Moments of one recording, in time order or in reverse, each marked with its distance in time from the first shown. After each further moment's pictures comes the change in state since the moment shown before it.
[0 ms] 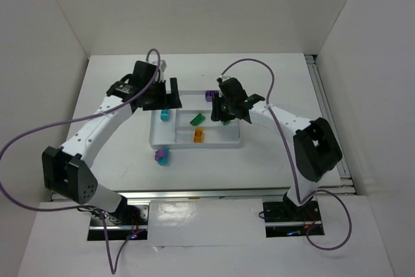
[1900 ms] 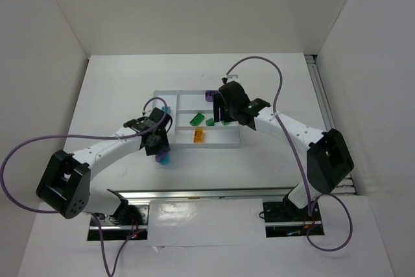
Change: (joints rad) left arm -0.119 -0.167 -0.560 0.065 -0.320 -0.372; right arm 0.075 -0.094 -0.015 -0.049 0.255 0.036
